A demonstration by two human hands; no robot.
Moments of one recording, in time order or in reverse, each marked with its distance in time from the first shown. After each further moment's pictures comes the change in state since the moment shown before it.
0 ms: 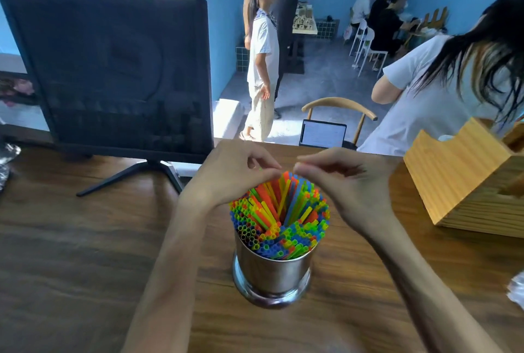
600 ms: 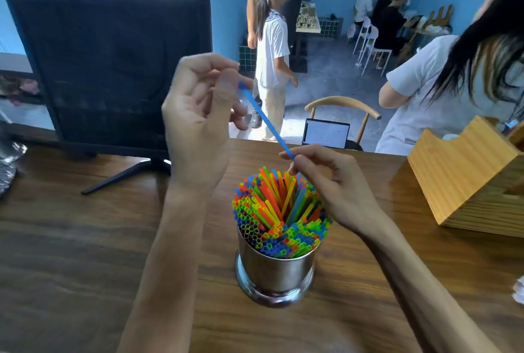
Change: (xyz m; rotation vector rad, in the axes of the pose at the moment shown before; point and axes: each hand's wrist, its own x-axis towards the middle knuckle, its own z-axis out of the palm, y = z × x) left_hand -0.006 0.043 -0.027 -0.764 0.706 0.413; right_hand 0.007 0.008 0.008 -0.046 -0.249 0.068
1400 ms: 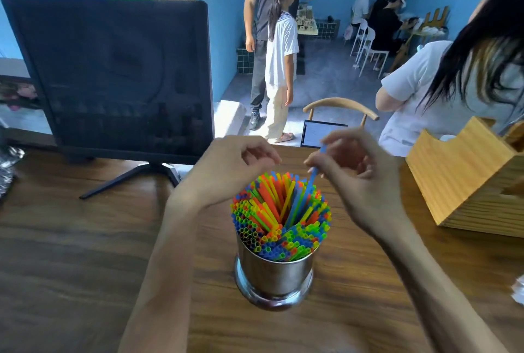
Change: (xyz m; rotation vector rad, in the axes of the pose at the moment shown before) left_hand -0.013 -0.039 -0.019 0.620 -0.667 -0.377; right_hand -0.006 -0.017 -0.015 0.043 0.266 -0.121
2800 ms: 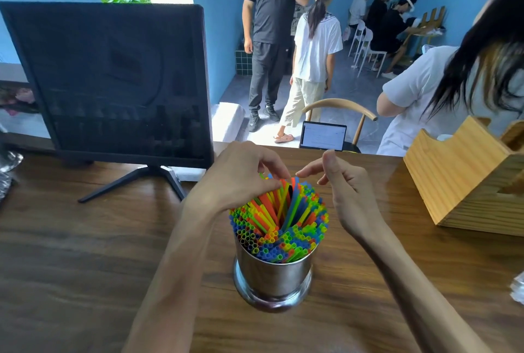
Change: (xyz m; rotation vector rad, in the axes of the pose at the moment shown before) left_hand 0.008 0.010 0.014 0.198 -0.111 -0.009; right_hand -0.014 0.038 0.007 -0.048 -0.032 0.264
